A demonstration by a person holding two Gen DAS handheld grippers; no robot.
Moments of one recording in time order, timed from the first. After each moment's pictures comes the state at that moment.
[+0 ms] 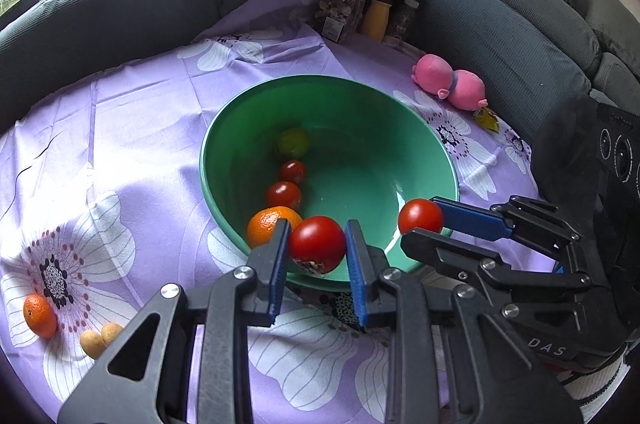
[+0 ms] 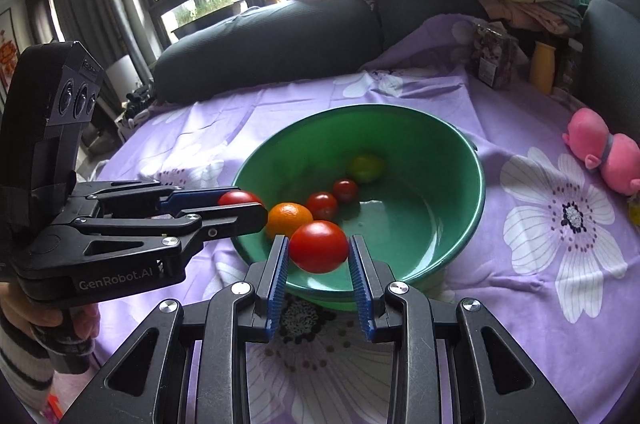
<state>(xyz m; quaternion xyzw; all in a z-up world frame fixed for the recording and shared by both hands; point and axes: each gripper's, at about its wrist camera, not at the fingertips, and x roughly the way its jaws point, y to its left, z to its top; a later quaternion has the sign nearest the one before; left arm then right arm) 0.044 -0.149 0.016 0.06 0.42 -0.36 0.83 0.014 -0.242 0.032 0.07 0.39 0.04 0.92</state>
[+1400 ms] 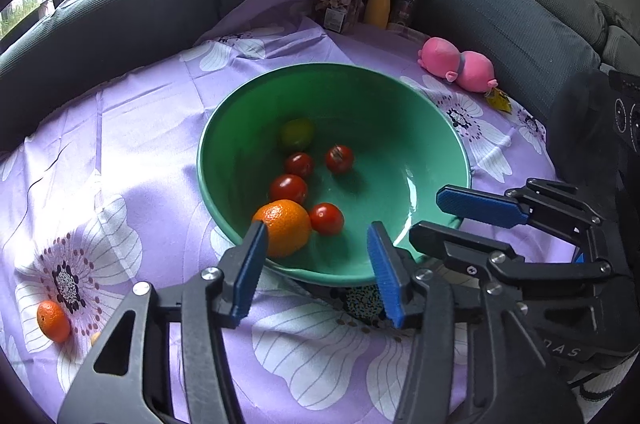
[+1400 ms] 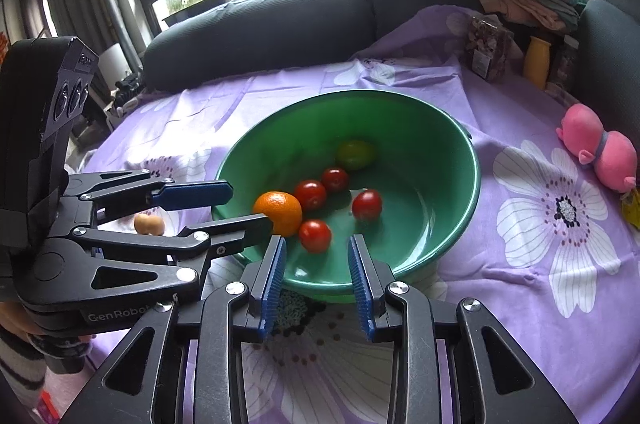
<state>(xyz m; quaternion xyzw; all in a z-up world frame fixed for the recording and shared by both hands) 0.038 -0.155 0.009 0.09 0.41 -0.34 0.84 0.014 -0.243 0.026 0.06 0.40 0.02 0.91</state>
